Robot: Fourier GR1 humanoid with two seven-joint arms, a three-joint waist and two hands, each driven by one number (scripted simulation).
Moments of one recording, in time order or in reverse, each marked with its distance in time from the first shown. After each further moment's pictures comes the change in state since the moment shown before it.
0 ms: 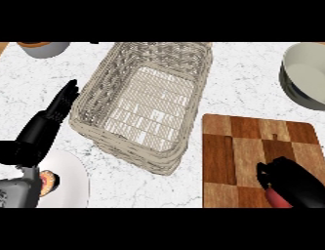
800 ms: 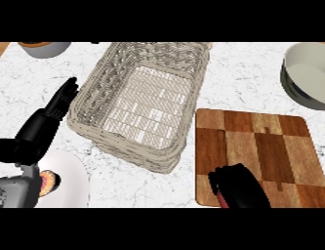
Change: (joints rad) left arm -0.014 -0.001 0.005 -0.005 0.000 -0.001 0.011; right arm 0.061 0.272 0.293 -0.150 -0.006 0.082 0.567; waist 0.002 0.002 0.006
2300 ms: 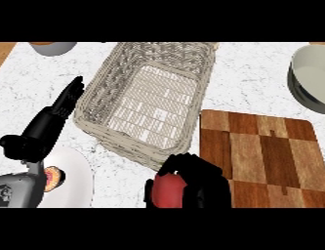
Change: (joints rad) left arm -0.020 -0.010 -0.018 0.013 -0.008 -0.004 0.011; right arm -0.352 0.030 0.490 -0.189 -0.156 -0.602 1.008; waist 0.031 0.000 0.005
